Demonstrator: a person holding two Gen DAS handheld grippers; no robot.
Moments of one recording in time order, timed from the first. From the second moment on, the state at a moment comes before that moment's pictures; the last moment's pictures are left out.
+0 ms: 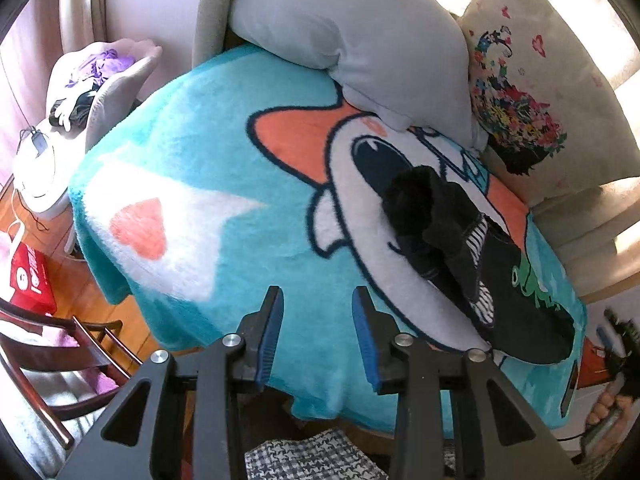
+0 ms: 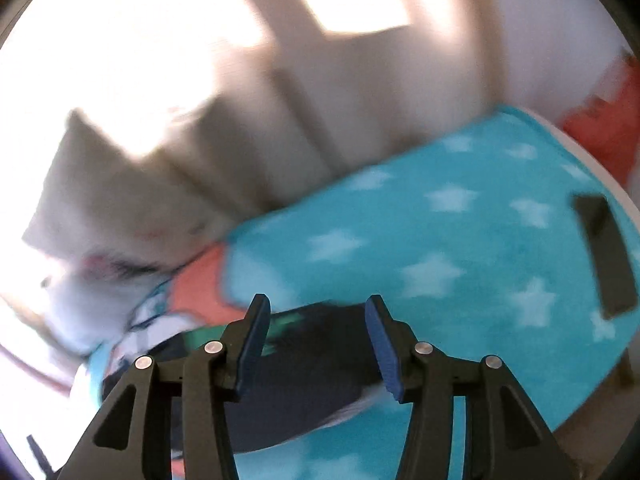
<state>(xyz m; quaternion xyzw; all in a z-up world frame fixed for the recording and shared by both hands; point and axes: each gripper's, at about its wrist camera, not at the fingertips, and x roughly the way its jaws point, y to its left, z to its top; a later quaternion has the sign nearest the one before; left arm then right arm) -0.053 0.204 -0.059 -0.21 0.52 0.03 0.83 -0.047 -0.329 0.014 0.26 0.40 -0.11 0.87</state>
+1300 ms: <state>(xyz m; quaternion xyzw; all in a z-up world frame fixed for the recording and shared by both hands) -0.101 0.343 -0.063 -0.24 0.49 0.07 0.83 0.141 0.055 -0.064 0.10 0.60 0.15 0.78</state>
